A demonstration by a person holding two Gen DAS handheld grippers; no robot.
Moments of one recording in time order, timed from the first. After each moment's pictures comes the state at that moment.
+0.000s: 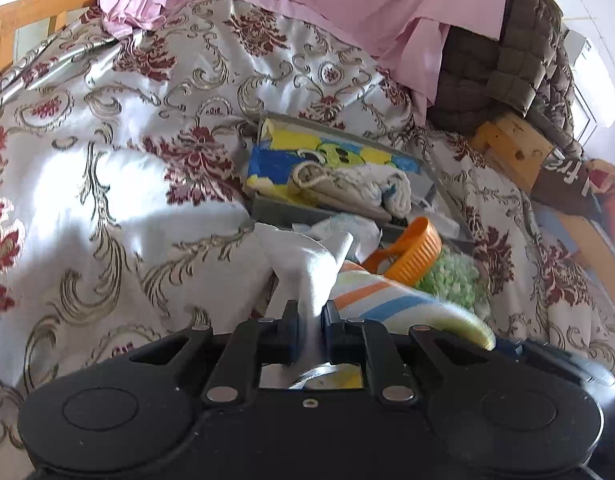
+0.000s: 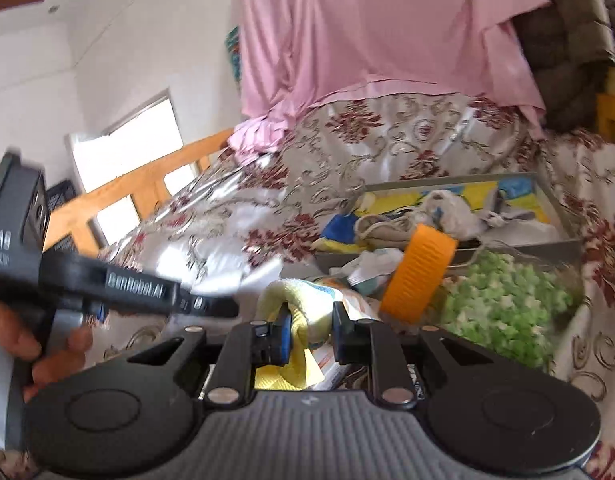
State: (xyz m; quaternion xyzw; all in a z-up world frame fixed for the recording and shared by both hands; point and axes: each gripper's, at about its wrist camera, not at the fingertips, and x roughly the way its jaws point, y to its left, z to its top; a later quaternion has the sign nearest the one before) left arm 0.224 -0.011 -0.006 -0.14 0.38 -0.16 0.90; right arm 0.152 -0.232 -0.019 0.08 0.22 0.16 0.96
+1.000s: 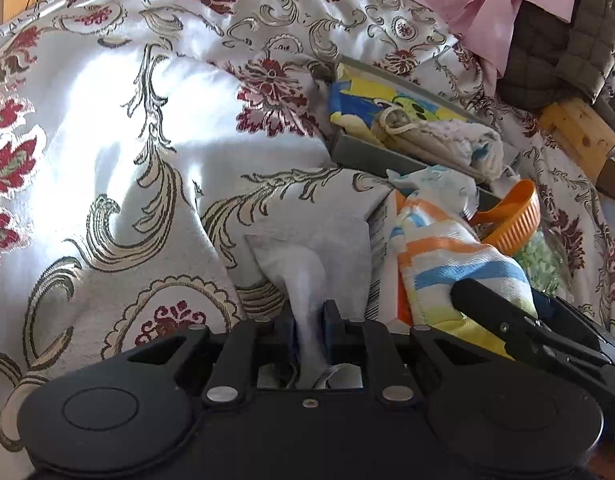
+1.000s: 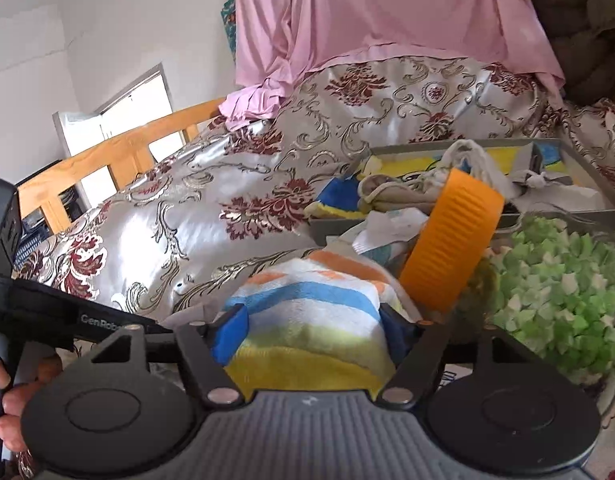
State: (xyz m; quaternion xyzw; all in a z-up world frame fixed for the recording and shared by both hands) left arm 0.252 0.013 -0.071 -0.15 0.44 -0.10 0.88; right arm 0.215 -0.197 -0.076 0.05 0.25 0.17 0.95
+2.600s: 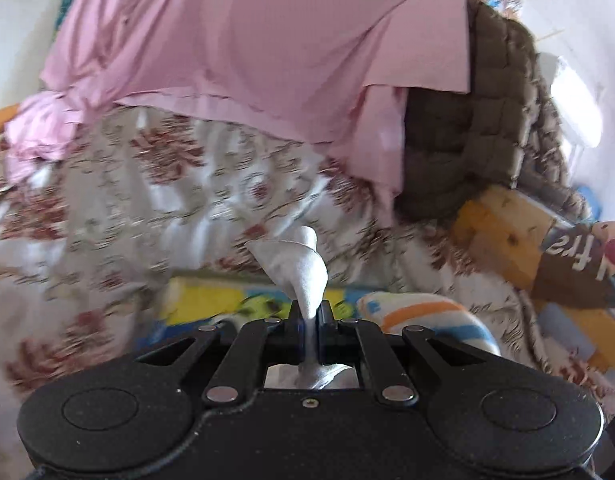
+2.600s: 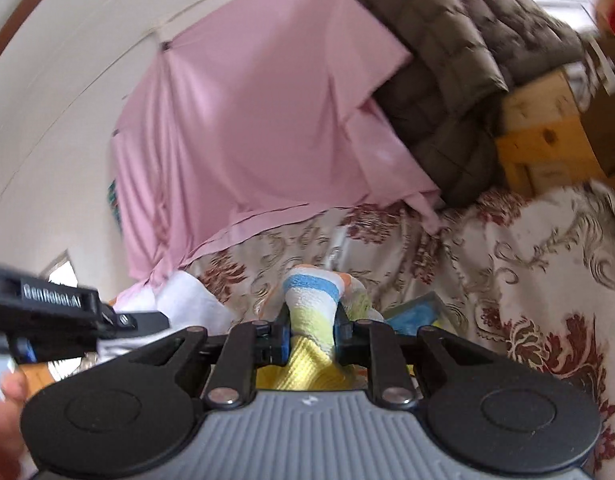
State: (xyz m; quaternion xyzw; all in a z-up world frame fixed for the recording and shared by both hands) left arm 0.389 -0.150 0.067 -0.10 0.25 -0.18 0.95; right arm 0.321 -0.381 -0.012 0.22 0.05 0.03 0.97
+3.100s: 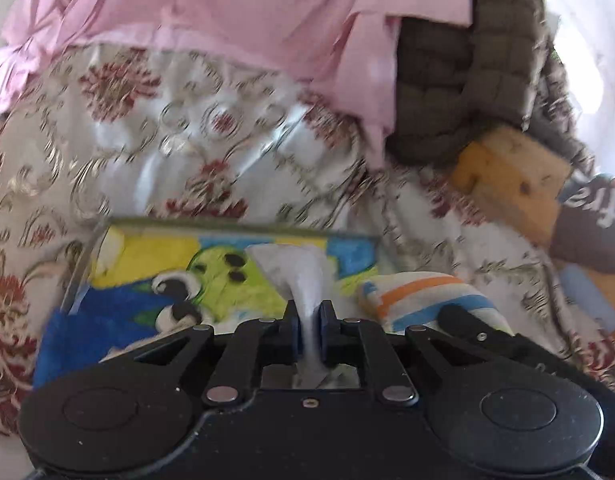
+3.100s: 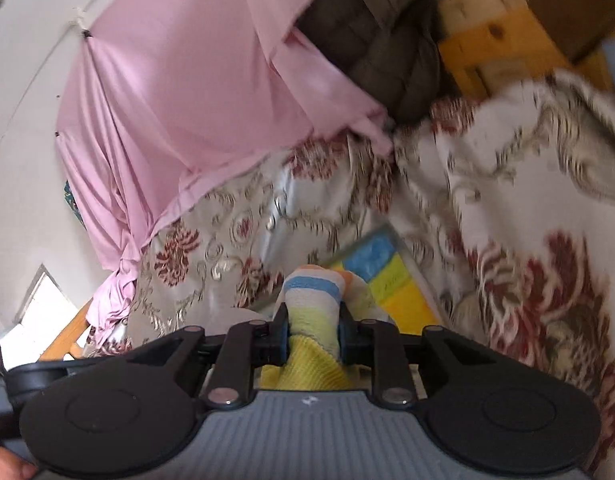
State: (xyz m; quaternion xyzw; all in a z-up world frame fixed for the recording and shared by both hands) left arm 0.448 -0.198 -0.003 -0.09 0.32 -0.20 0.92; right arm 0.356 -0.416 -0.048 0.31 0.17 0.02 0.94
